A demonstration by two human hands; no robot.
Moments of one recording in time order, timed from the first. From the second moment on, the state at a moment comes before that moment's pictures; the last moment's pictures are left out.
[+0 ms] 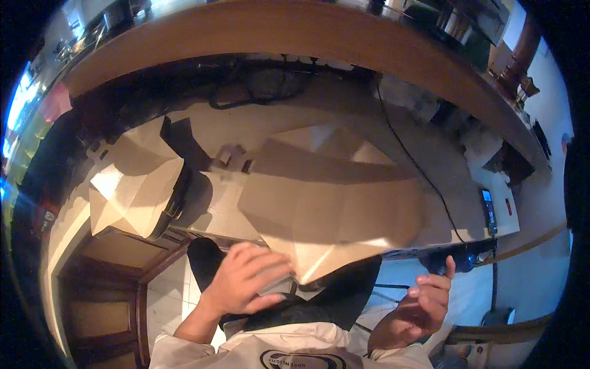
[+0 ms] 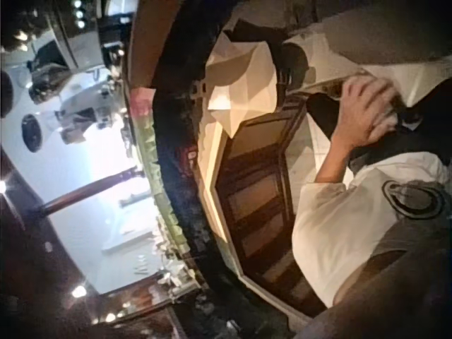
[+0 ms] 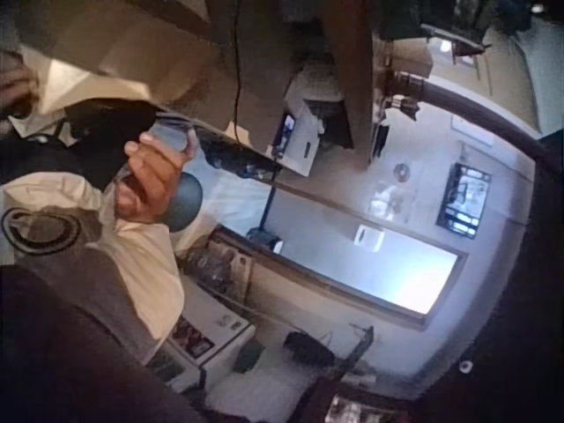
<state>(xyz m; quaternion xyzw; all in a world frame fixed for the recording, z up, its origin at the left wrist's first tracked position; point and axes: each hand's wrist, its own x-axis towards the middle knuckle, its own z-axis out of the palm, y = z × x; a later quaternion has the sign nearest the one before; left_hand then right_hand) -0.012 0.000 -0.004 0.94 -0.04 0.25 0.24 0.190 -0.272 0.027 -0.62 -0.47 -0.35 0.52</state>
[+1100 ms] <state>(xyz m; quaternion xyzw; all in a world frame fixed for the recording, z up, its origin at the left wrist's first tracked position) 0.009 0.047 0.041 0.98 -0.03 0.09 0.19 0.234 -0.244 0.012 -0.78 -0.55 -0.04 0.32</state>
